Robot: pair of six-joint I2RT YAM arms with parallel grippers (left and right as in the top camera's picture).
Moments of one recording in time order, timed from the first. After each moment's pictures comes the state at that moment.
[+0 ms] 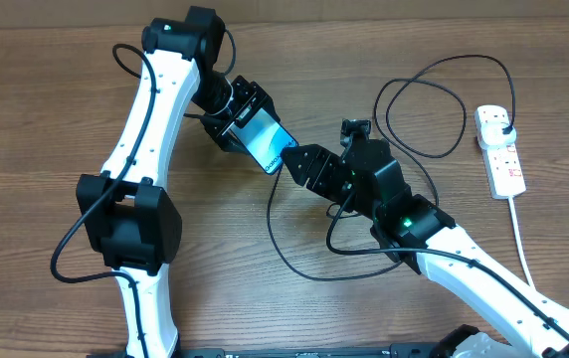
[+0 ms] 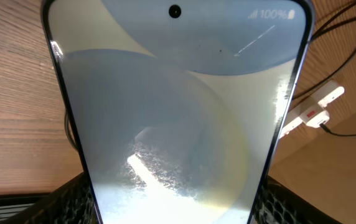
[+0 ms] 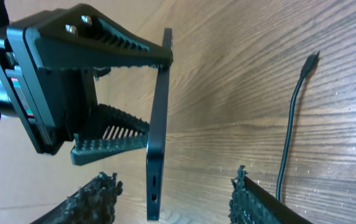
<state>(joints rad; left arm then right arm) -0.21 2.17 2.13 -1.51 0.58 -0.88 0.60 1.34 0.82 0.04 -0.20 1.05</state>
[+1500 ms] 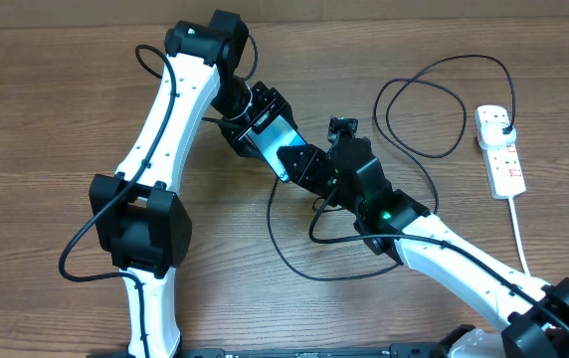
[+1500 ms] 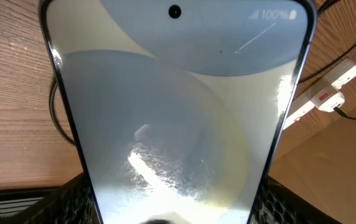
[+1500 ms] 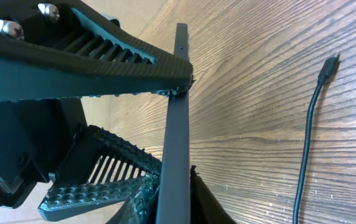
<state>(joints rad) -0.28 2.17 2.13 -1.51 0.59 -0.88 0.62 1.48 0.82 0.20 -0.16 1.10</state>
